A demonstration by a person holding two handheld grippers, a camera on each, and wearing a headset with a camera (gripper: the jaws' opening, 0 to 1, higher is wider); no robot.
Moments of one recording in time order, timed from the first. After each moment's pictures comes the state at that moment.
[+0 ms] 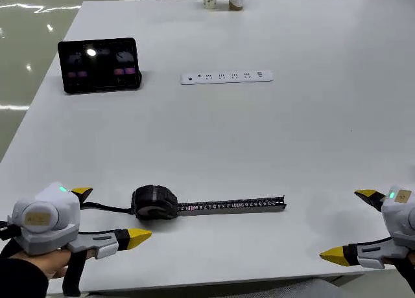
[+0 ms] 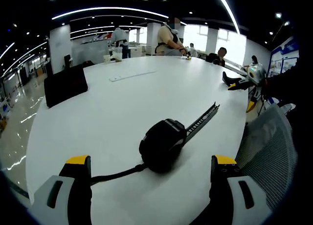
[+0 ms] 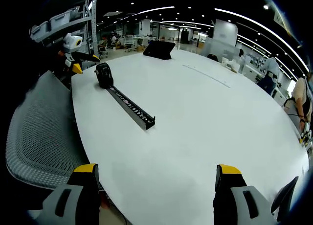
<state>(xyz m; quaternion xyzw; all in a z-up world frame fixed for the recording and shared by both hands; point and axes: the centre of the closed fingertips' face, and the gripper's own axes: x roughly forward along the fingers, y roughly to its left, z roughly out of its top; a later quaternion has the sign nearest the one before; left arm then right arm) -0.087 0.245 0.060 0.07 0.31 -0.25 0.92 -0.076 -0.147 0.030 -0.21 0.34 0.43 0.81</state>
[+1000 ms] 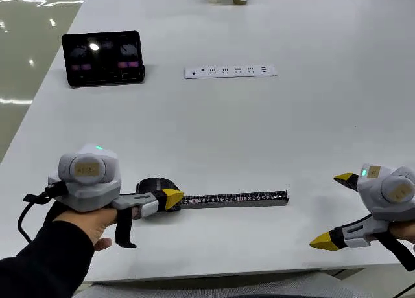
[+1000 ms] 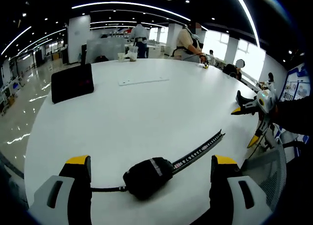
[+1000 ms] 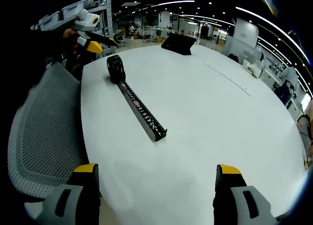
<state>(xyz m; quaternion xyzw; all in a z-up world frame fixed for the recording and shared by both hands) -0.052 0.204 0.097 0.00 0.34 -0.17 0.93 -0.062 -0.111 0.027 -0.26 0.36 0.49 0.75</state>
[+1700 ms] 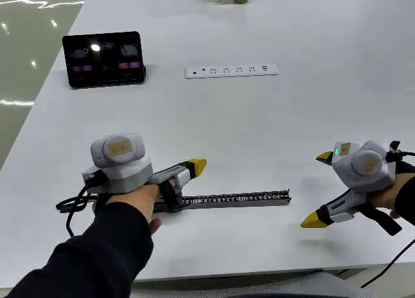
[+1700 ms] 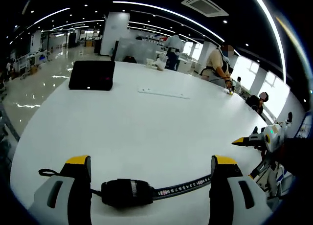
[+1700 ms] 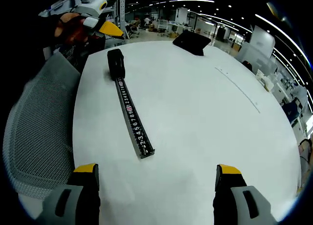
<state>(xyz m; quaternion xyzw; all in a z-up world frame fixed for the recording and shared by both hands) -0.024 0.182 0.104 -0.11 0.31 -0.04 0.94 -0.026 -0.085 0.023 -0.31 0.36 0.52 0.71</state>
